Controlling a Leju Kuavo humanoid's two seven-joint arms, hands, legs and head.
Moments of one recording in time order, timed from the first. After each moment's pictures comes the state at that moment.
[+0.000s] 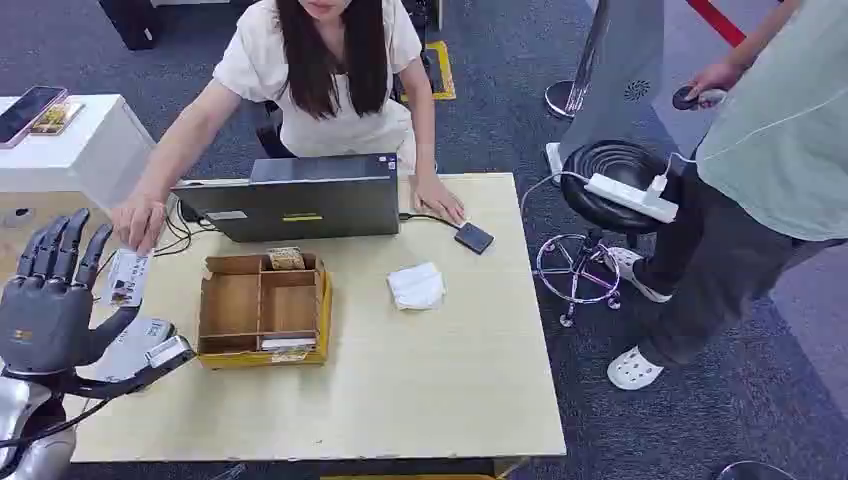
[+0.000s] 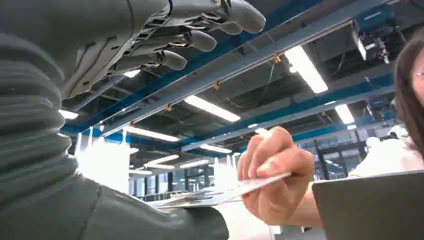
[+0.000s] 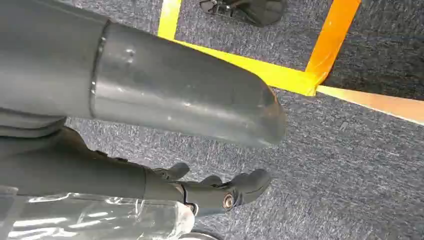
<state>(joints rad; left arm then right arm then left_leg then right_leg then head) 0.02 0.50 0.02 -1.71 -1.27 0.42 0.01 -0.06 -0.03 0.40 -0.19 -0.11 -0.41 -0.33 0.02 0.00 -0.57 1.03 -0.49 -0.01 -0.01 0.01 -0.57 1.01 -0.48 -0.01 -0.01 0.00</state>
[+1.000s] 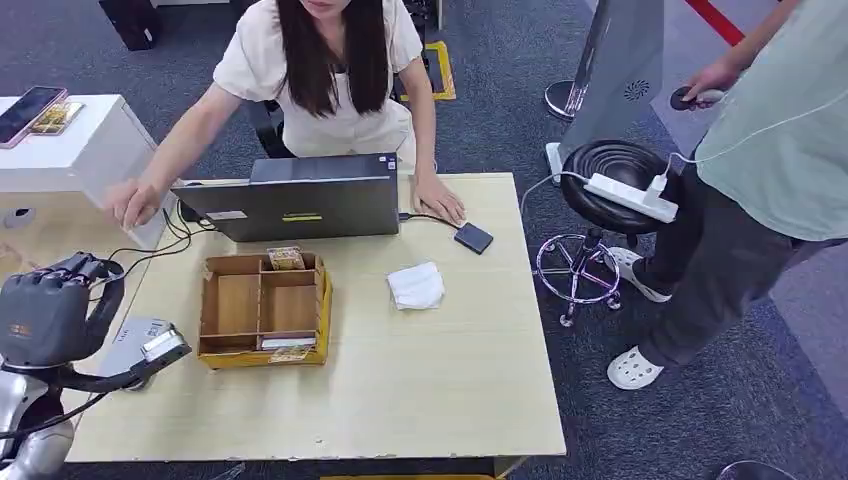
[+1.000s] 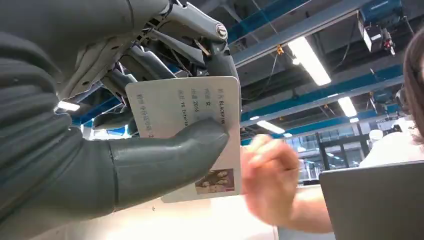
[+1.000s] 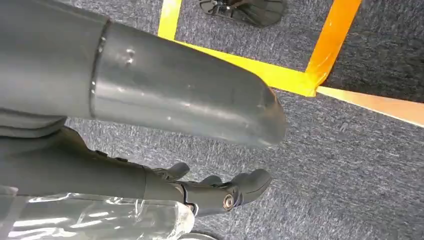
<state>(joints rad) 0.00 0.52 0.01 -1.66 -1.22 0.42 -0.01 -0.06 -0.02 0.39 -0.19 -0.11 -0.42 -0.34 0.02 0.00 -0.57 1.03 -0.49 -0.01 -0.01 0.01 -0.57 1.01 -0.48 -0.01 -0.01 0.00</state>
